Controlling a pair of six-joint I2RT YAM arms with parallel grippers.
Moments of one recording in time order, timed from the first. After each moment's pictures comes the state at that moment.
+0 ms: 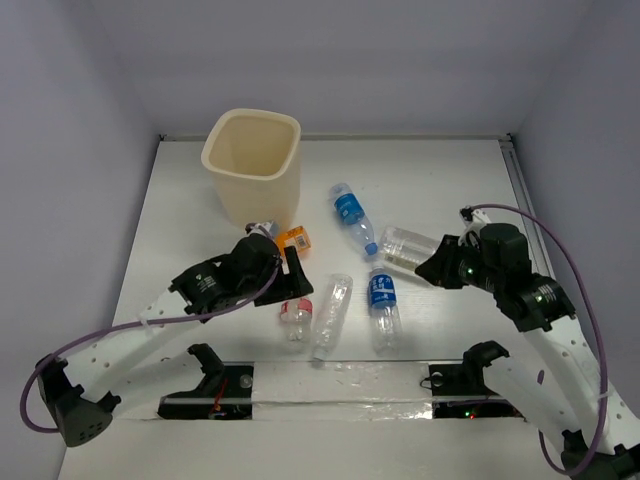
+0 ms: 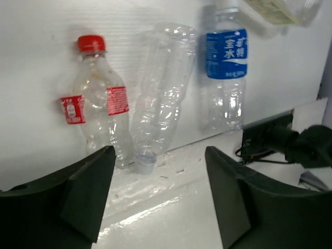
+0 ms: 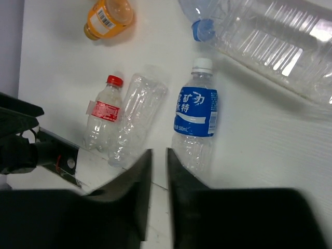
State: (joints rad) left arm -0.85 0.90 0.89 -0.78 -0.02 -0.92; right arm 0.37 0.69 0.89 -0.78 -0.26 0.52
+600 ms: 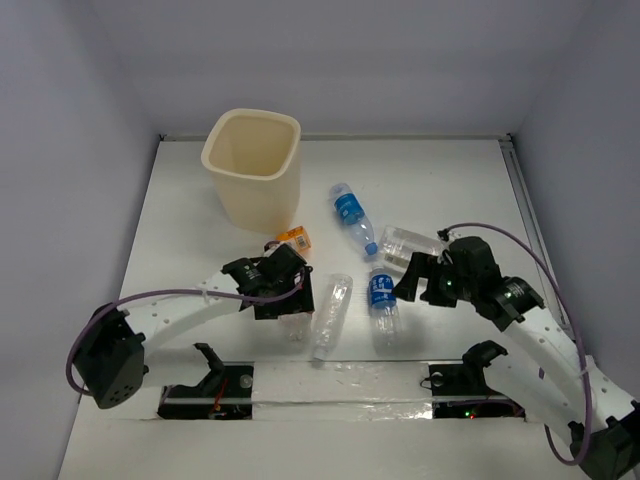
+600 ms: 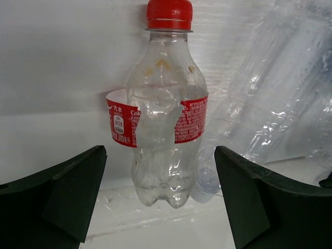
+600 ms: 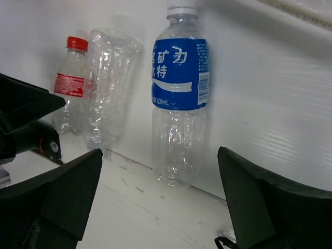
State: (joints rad) left arm -0.86 1.18 0.75 -0.75 -0.07 -0.94; right arm 0.47 0.73 0.69 -0.74 -0.24 0.62
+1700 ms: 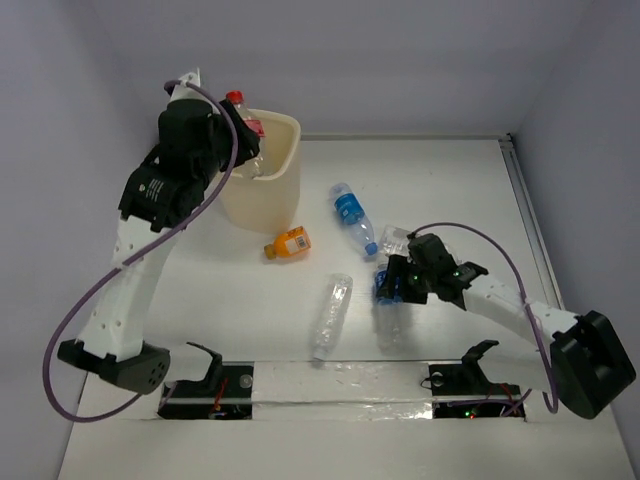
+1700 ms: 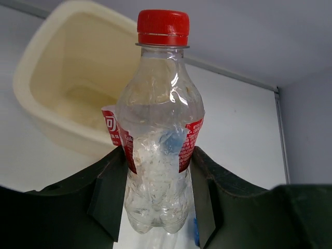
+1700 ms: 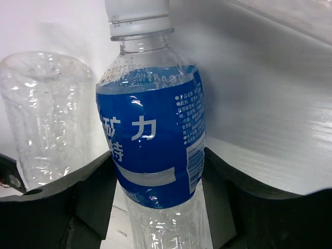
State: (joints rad) left arm -0.45 1.27 1.76 -0.86 -0.23 -0.60; right arm 0.57 1.19 0.58 -0.36 -0.16 0.71
